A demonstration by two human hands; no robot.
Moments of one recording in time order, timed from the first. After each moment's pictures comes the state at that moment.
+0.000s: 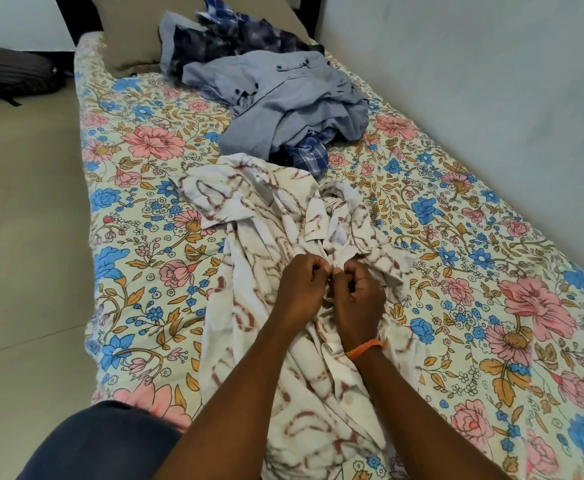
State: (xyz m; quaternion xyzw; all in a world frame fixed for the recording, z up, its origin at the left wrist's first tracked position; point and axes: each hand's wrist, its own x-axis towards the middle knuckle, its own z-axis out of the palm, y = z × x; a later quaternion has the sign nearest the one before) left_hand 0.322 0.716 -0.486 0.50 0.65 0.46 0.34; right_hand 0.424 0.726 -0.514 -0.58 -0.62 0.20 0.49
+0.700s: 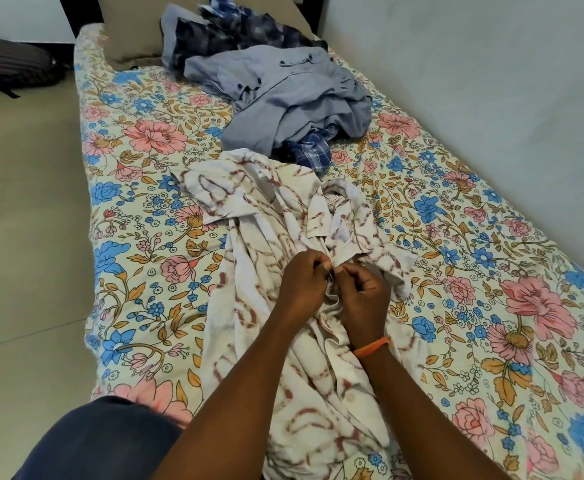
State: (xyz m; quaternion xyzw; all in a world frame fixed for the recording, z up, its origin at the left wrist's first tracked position) left_hand 0.321 0.721 -0.487 0.49 0.66 0.44 0.35; right_hand 0.431 0.725 -0.504 -0.54 -0.59 0.31 0.52
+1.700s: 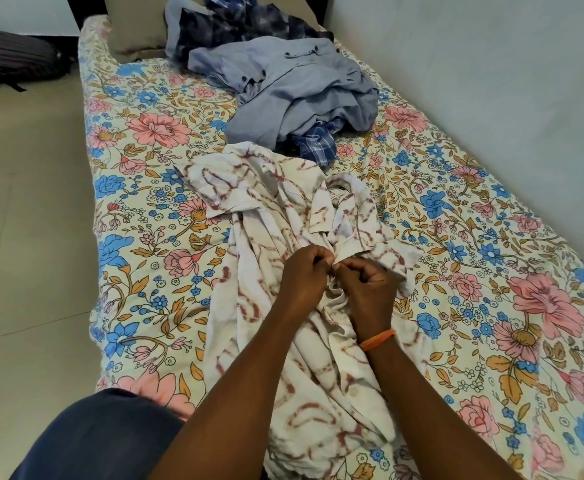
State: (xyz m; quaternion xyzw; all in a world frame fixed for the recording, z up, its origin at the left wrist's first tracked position) left_hand 0.318 0.722 -0.493 0.46 0.66 0.46 0.37; right_hand 0.434 0.732 -0.506 -0.54 -0.56 0.38 0.51
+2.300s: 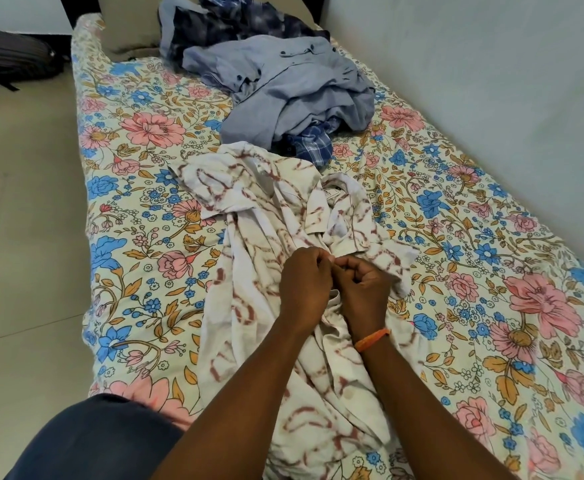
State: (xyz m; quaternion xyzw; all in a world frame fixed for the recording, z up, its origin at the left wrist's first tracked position) left_hand 0.333 0.717 -0.483 0.47 0.71 0.45 0.27; right_hand 0.430 0.734 -0.504 -0.55 -0.51 0.44 0.49
